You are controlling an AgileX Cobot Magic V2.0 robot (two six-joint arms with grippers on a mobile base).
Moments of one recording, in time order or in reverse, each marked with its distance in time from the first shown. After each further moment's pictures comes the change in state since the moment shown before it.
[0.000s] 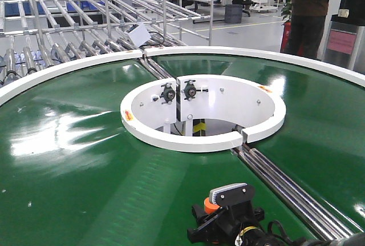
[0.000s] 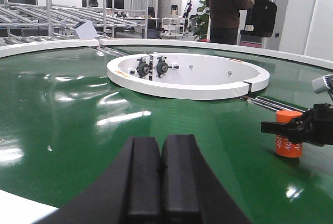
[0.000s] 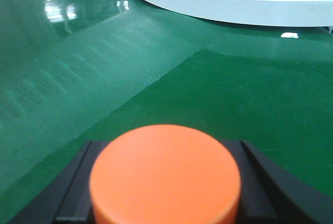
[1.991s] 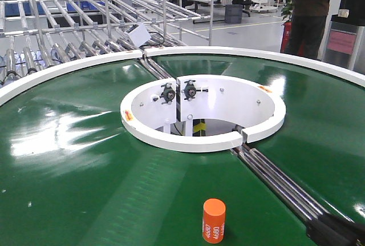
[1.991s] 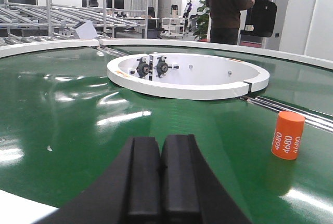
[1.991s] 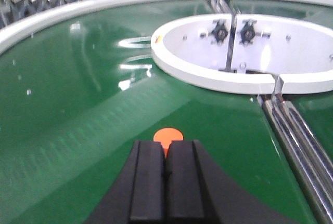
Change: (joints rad) left arm 0.000 0.000 0.000 0.000 0.000 0.000; right arm 0.000 -1.394 0.509 0.062 0.740 -0.110
